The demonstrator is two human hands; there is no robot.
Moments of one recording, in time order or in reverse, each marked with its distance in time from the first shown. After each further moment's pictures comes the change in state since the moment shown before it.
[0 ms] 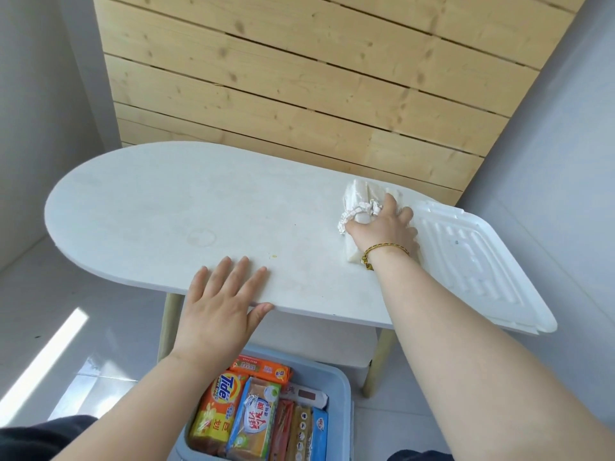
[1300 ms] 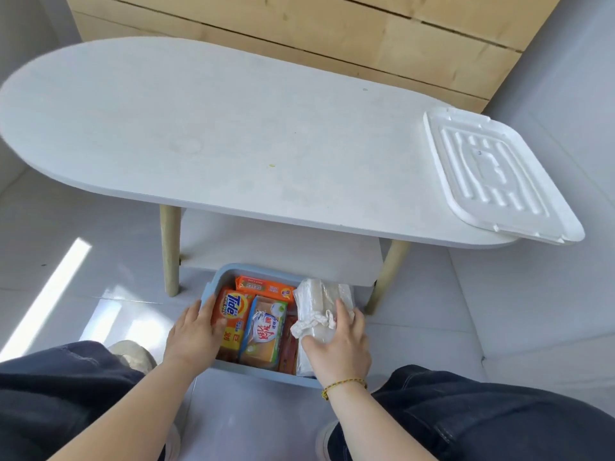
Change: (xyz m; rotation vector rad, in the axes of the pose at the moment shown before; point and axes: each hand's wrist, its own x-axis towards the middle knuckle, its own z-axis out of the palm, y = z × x) left_hand -0.064 -0.039 0.166 -0.409 -0.405 -0.409; right_hand -0.197 0.150 0.129 0.001 -0.365 0.127
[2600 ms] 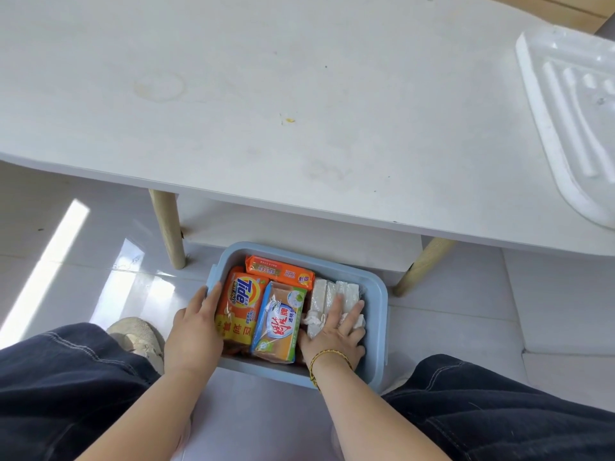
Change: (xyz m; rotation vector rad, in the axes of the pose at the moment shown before) left_hand 0.019 -0.011 0.023 0.020 0.094 -0.065; right_hand 0.063 0.016 0.098 -0.449 -0.329 0.153
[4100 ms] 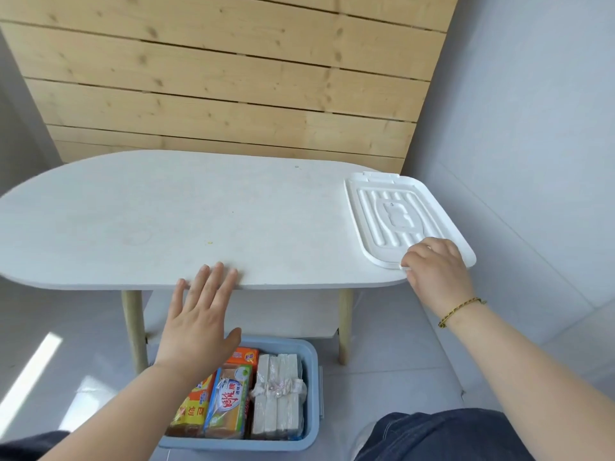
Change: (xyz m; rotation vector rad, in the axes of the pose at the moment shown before) left_hand -0.071 0.136 -0.112 0.348 0.453 0.583; right_hand -0.086 0.173 -0.297 -0.271 1.229 -0.691
